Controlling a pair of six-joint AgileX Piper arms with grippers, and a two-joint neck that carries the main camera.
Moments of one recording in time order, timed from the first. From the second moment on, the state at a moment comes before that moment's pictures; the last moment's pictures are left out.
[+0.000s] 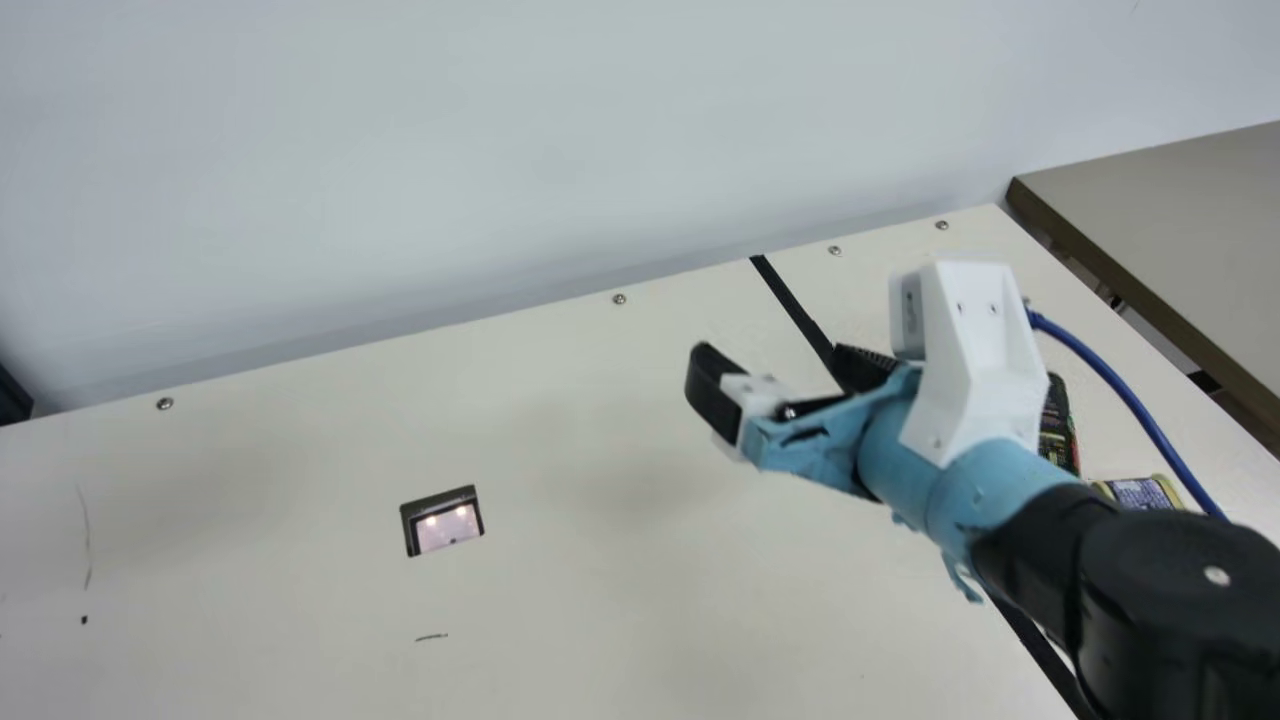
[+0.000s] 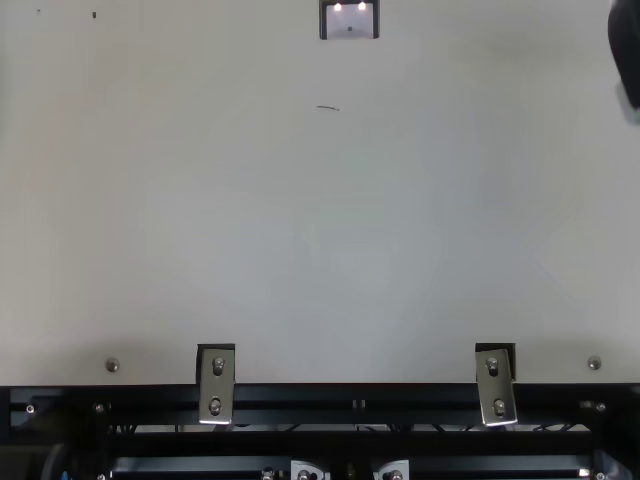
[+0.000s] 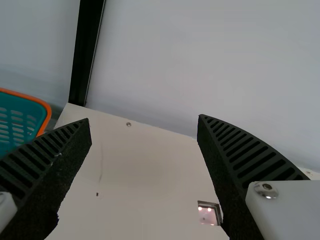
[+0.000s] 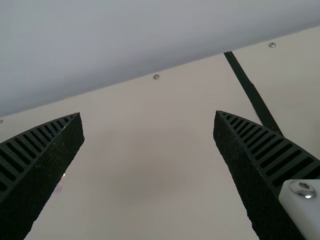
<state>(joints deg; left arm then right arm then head) 0.5 54.9 -48.7 -23.4 23.0 -1.1 10.3 59.9 -29.5 87.0 -7.3 -66.4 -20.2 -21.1</state>
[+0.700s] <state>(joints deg) 0.3 41.7 -42.2 -25.1 32.7 -2.1 14.9 48.4 -18.3 95.0 -8.6 -68.0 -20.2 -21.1</state>
